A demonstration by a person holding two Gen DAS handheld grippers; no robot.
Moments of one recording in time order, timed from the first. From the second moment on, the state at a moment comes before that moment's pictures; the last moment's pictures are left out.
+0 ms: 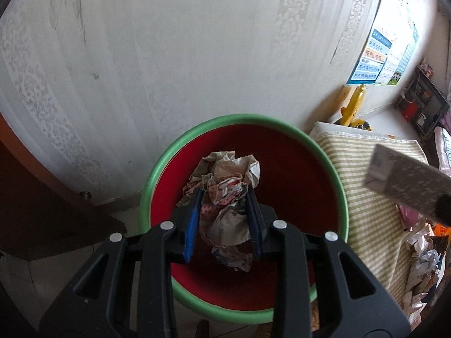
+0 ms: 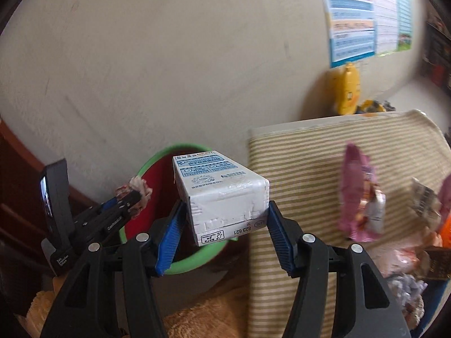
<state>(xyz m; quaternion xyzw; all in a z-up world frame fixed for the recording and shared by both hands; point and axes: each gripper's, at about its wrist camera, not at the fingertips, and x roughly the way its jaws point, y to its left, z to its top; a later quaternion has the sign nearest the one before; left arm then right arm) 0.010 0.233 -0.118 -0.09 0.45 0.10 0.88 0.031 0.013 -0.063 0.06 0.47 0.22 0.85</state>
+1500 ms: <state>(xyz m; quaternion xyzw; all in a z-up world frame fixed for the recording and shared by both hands) 0.004 0.119 -0.091 -0.01 0.45 0.00 0.89 -0.054 -0.146 -0.074 0.14 0.46 0.06 0.88</state>
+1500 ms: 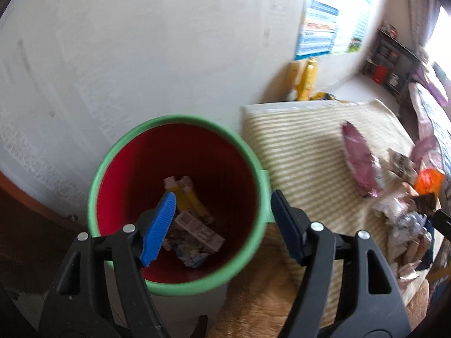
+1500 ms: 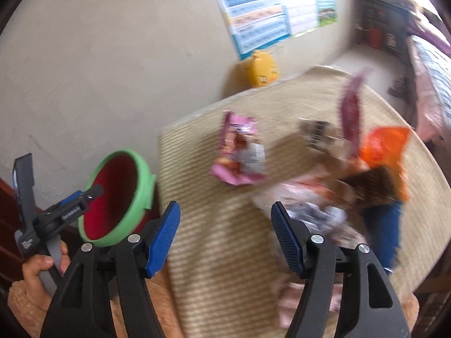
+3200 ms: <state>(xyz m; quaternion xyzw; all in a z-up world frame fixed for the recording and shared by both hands) 0.055 -0.040 -0.127 0.02 0.51 -0.14 0.85 -0.118 -0.275 -0.121 0.26 0.47 -0.05 0.84</state>
